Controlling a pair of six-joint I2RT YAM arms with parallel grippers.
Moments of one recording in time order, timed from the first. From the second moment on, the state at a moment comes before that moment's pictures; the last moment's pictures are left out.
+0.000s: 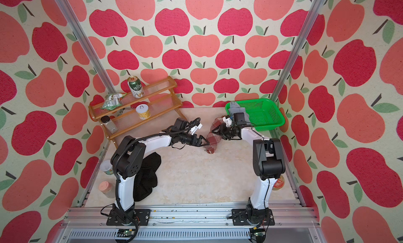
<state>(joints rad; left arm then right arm) -0.56 1.99 1.37 -0.12 0.75 -0.36 0.20 1.88 1.33 -0.38 -0.81 0.49</state>
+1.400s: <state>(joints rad) -0.73 1.59 0.85 -0.18 0.27 -0.22 0.05 2.40 2.33 -0.86 0.27 -0.48</state>
